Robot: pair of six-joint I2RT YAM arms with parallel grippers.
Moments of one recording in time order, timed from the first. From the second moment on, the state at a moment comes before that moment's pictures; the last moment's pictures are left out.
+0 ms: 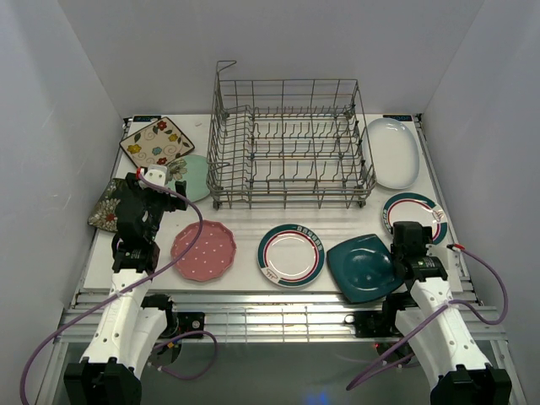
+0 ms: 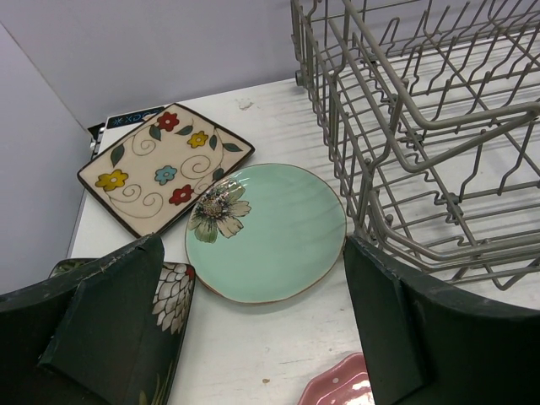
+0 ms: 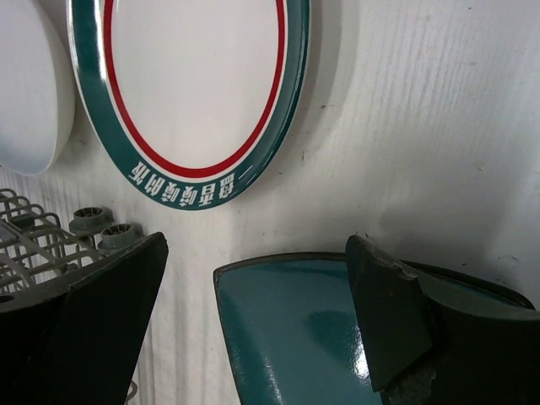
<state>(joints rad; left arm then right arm) -0.02 0.73 0.51 0.19 0.12 0.17 0.10 0.62 0.37 -0.67 0.53 1.50</state>
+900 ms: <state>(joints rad) -0.02 0.75 0.51 0.19 0.12 0.17 0.03 0.82 0.34 -0.55 0.61 1.69</state>
